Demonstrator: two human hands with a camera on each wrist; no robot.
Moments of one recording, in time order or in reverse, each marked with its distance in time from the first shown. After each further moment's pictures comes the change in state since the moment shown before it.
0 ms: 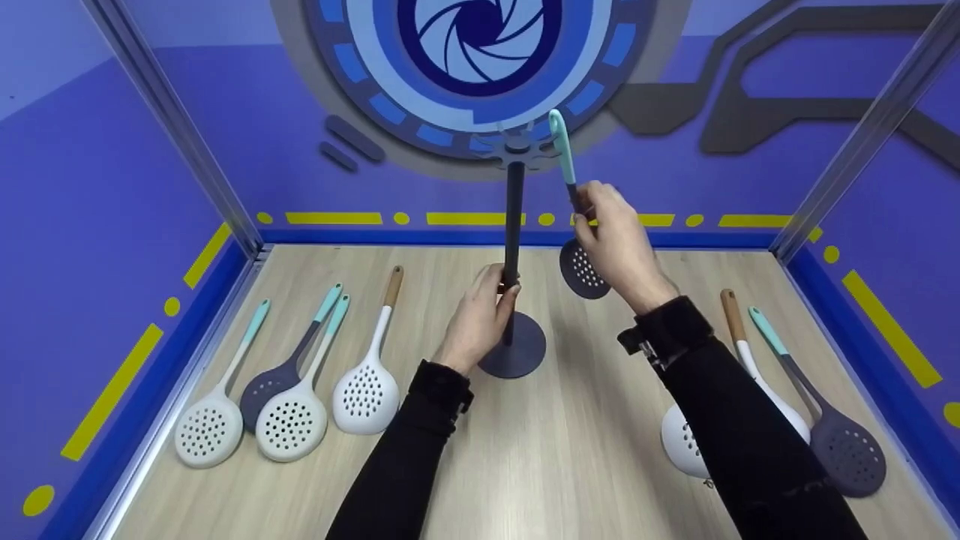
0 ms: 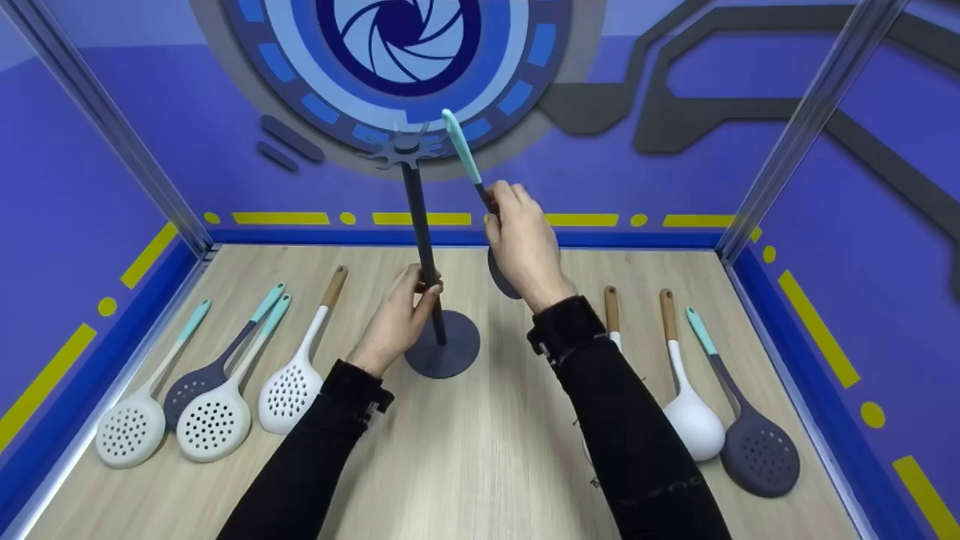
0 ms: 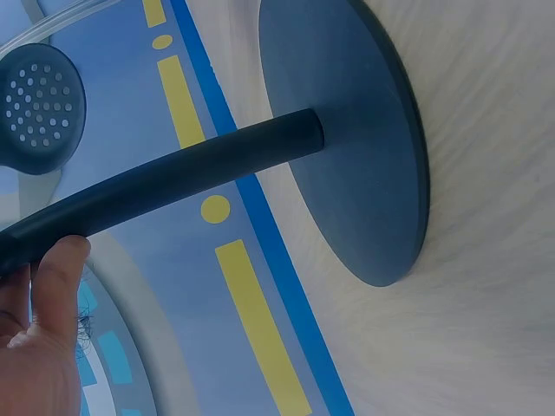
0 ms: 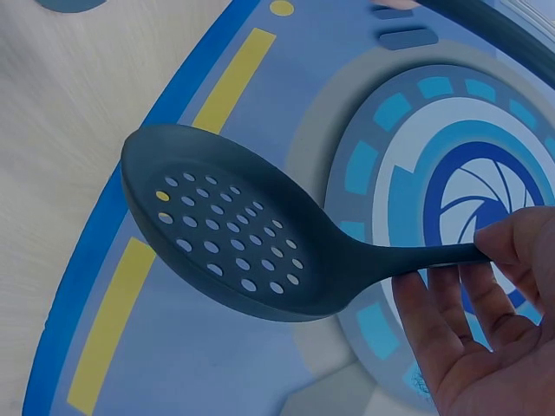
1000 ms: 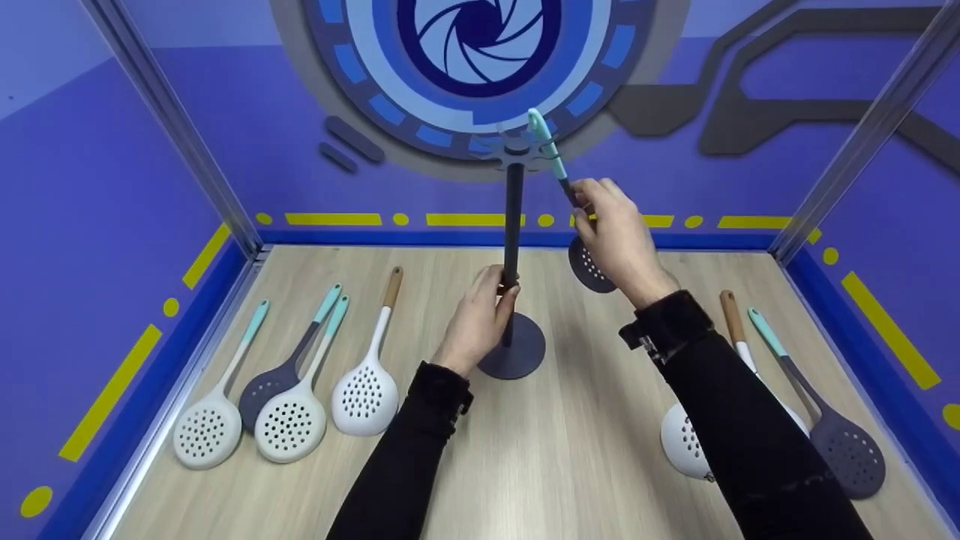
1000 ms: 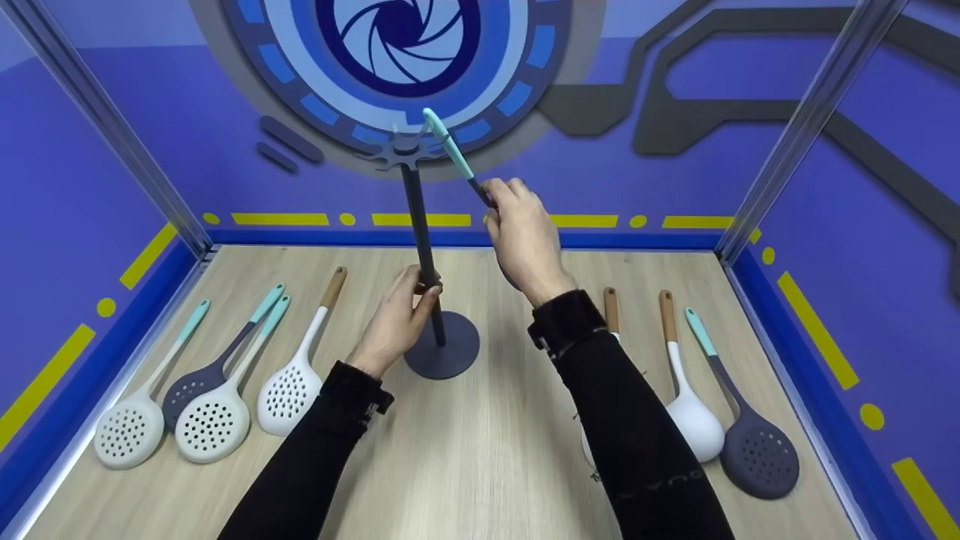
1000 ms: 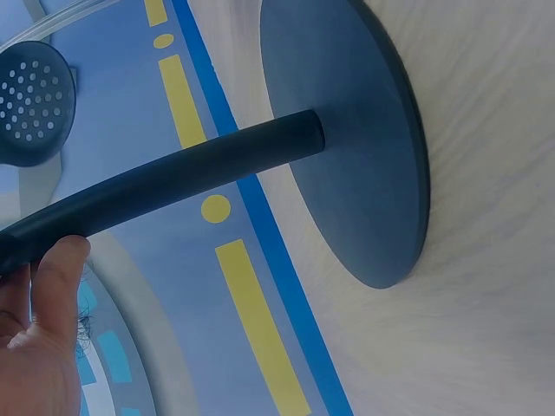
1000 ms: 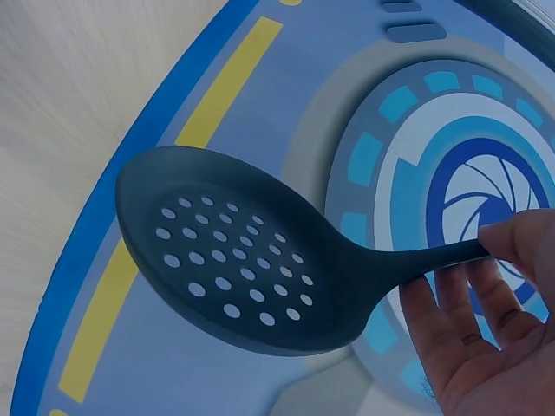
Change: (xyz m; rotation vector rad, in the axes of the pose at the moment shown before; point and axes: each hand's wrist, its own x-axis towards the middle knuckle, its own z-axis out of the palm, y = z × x) left_hand 0.000 0.001 -0.001 0.009 0.011 0.005; right_hand 0.007 0.002 -0.002 -0.054 0.034 -0.059
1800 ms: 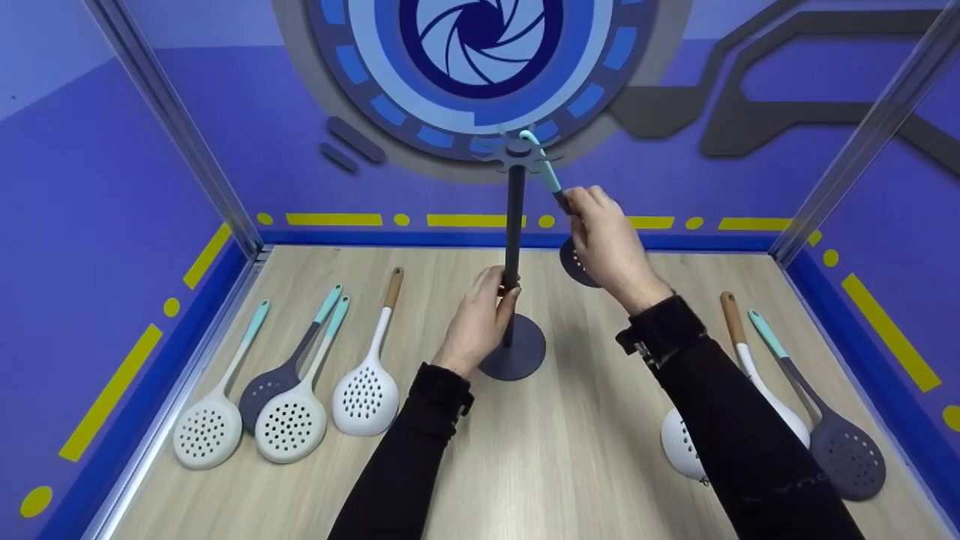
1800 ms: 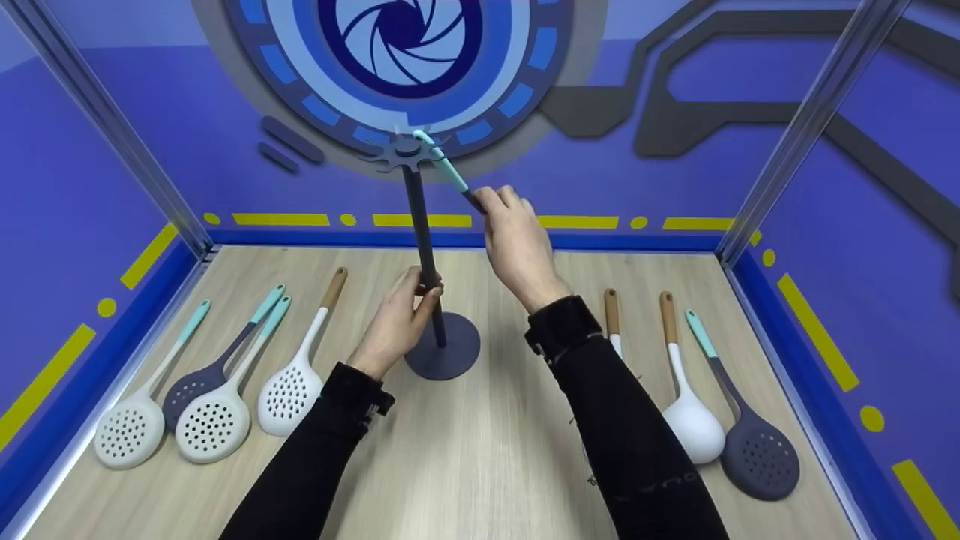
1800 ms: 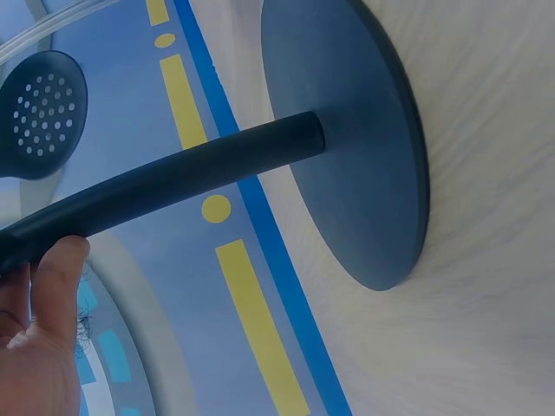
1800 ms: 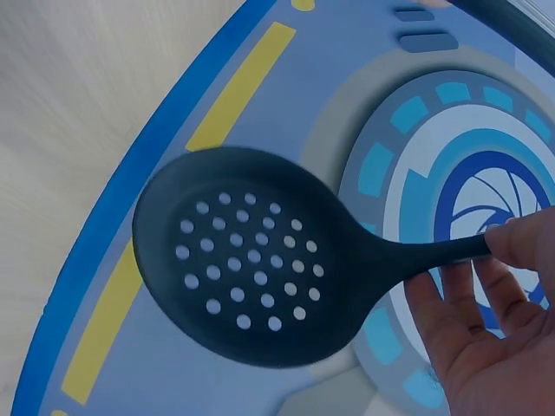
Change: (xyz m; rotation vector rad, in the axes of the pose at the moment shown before) left_hand -0.001 0.000 0.000 0.007 -0.009 -0.024; right_hand -0.004 0.000 0.012 -0.049 -0.004 -0.080
